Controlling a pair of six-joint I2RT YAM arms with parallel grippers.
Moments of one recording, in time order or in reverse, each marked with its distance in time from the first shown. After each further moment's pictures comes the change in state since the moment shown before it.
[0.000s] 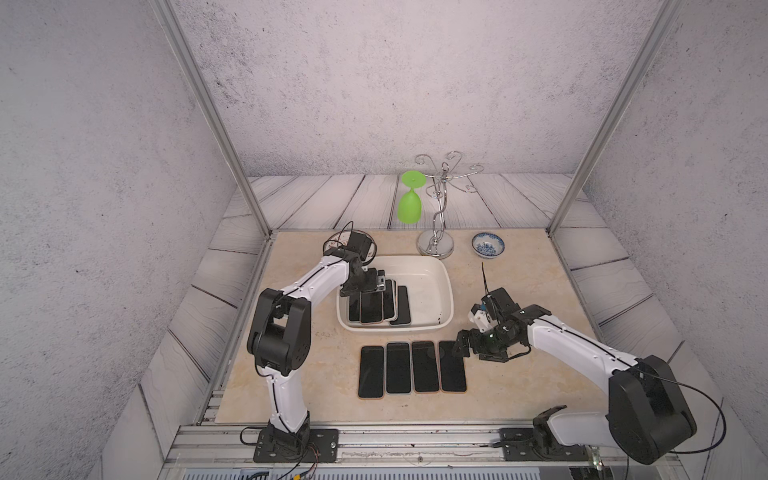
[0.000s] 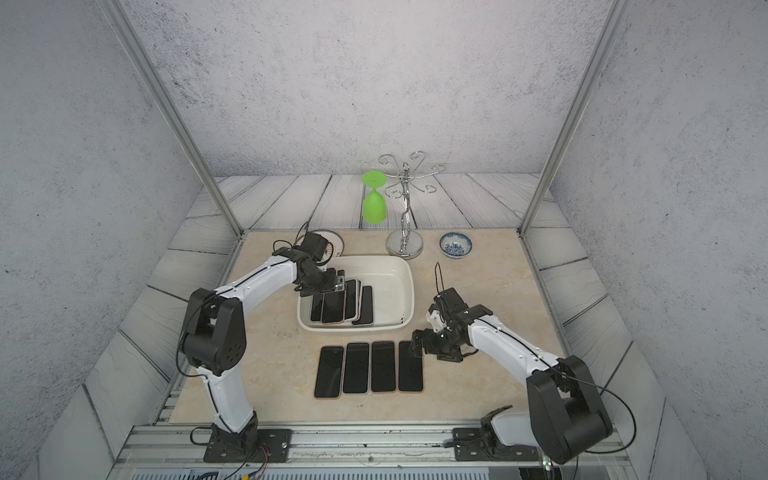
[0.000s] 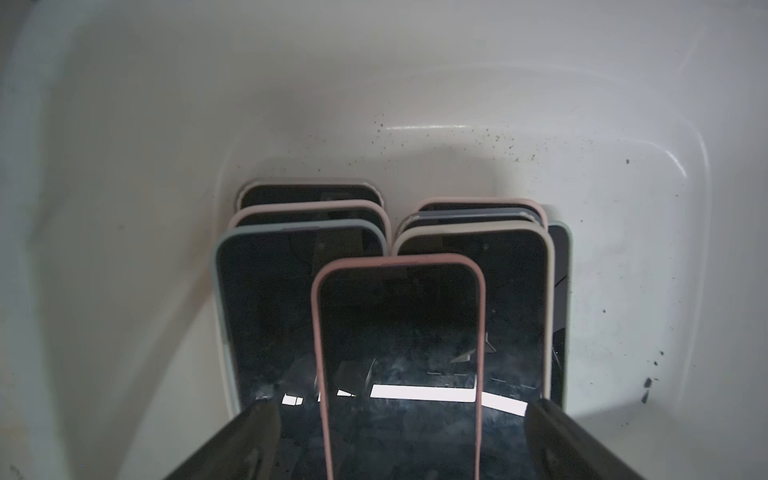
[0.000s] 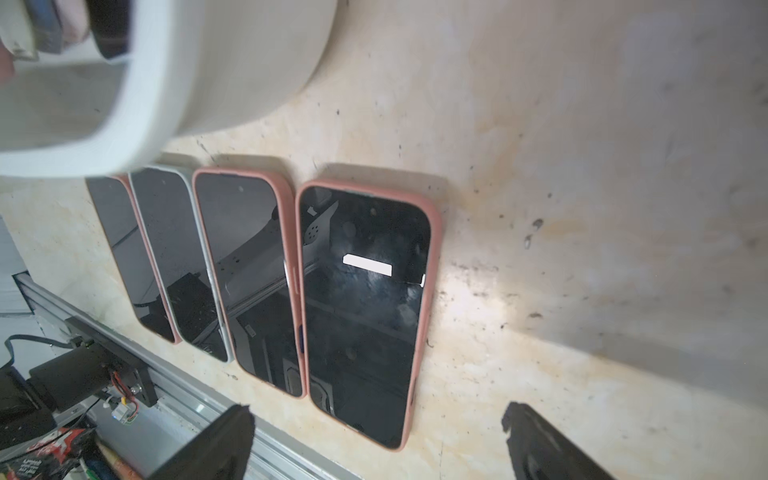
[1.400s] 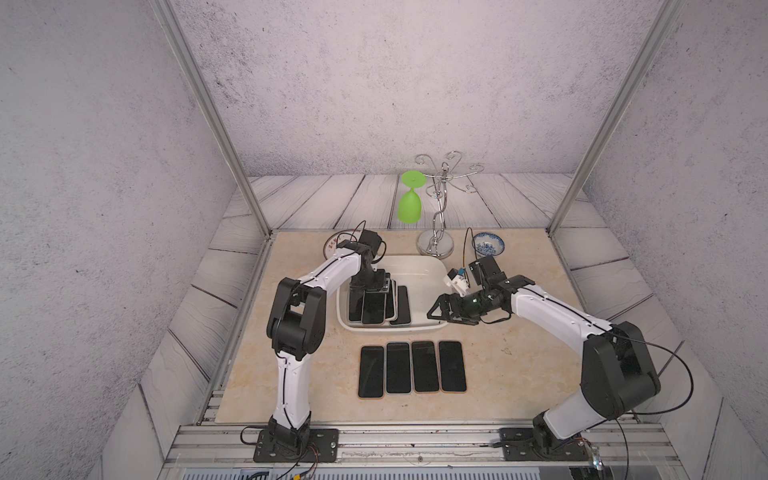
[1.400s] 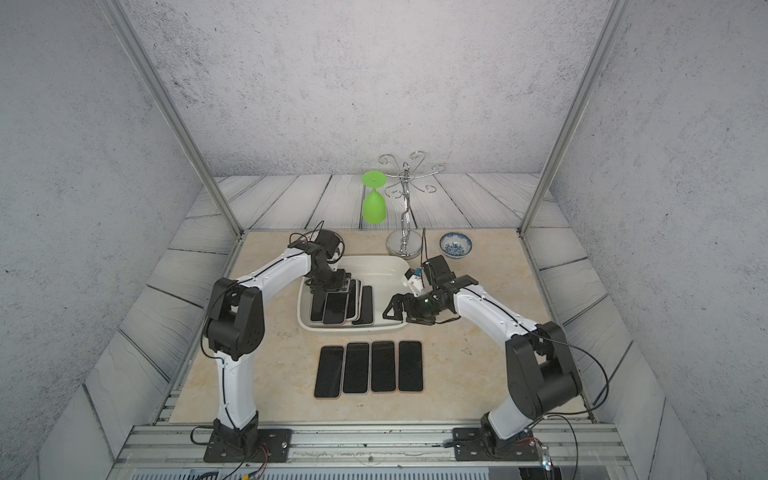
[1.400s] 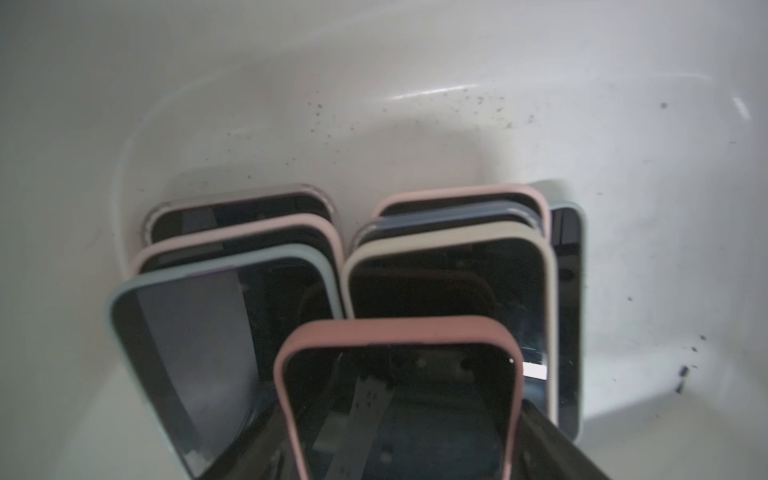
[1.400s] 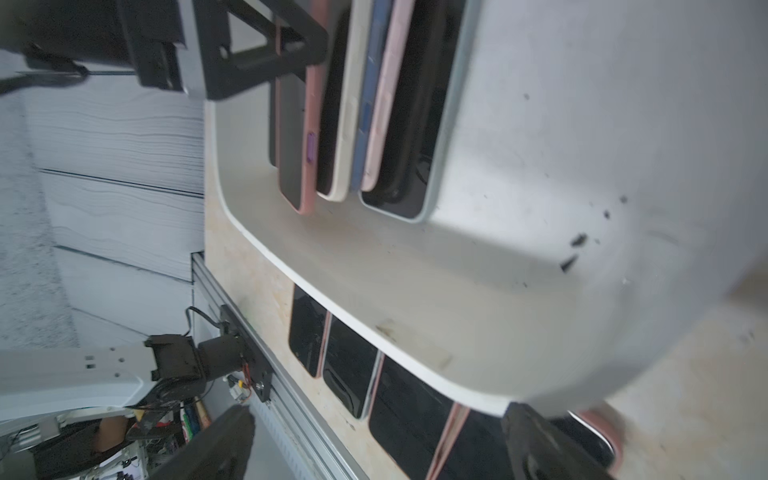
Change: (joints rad) left arm -0.025 0.118 0.180 -0.143 0.053 0.091; right arm 0.006 0.248 0.310 0.200 -0.312 -0.043
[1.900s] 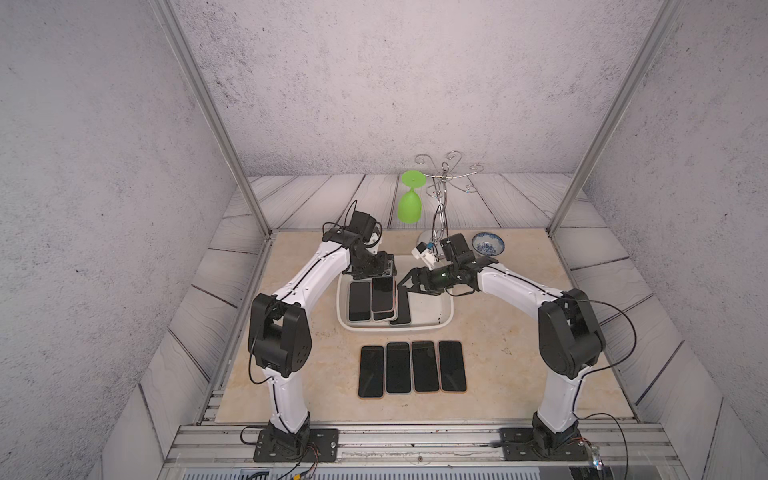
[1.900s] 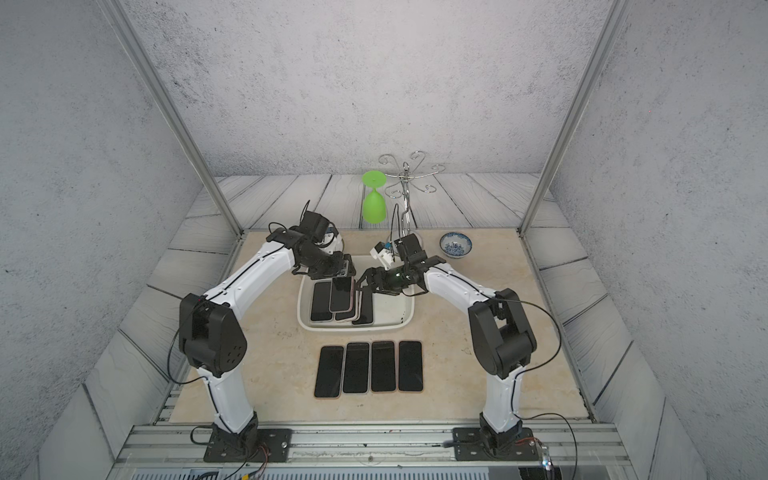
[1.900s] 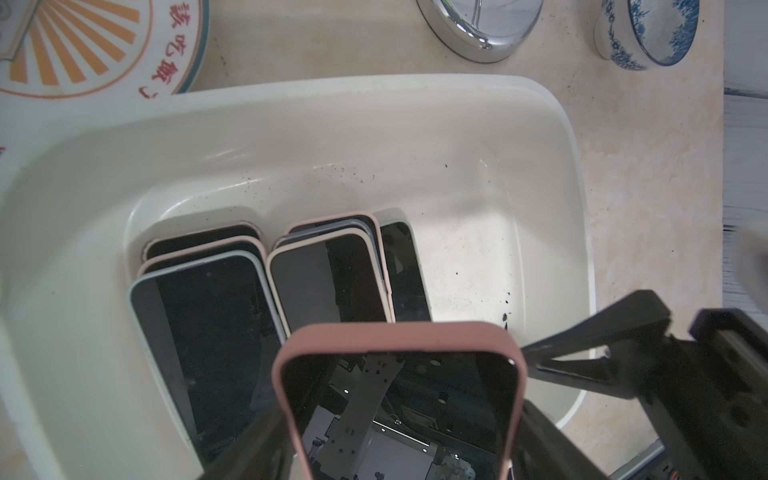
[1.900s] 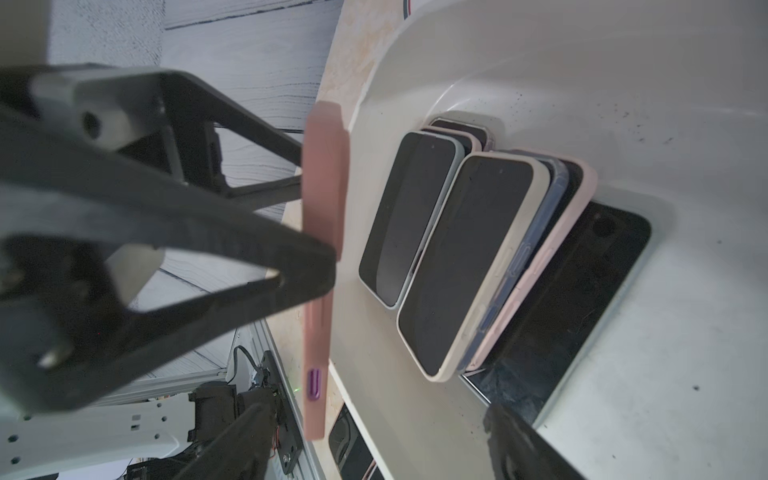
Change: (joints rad) left arm -0.005 -0.161 0.040 -0.021 0.145 -0.019; right arm 0.095 0.332 0.344 0.187 -0.070 0.041
